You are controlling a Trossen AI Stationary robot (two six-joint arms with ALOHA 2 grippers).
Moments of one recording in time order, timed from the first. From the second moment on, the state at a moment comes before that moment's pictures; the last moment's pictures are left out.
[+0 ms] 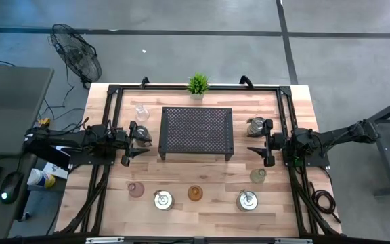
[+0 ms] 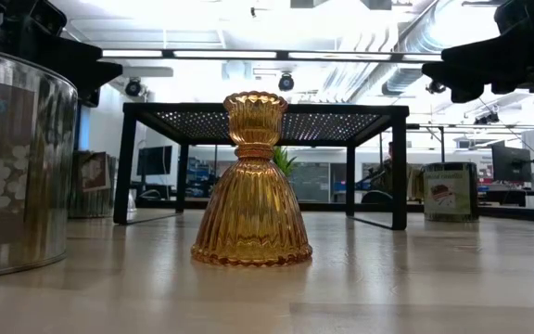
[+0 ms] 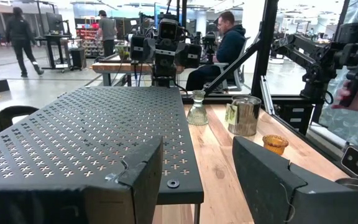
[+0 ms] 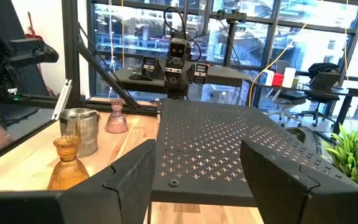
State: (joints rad) left arm -0.06 0.11 0.01 0.15 0.03 -0.03; right arm 0.16 0.29 0.01 0.36 0.18 -0.11
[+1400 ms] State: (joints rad) left arm -0.06 0.11 0.01 0.15 0.03 -0.03; right arm 0.16 0.38 0.38 0.06 0.90 0.06
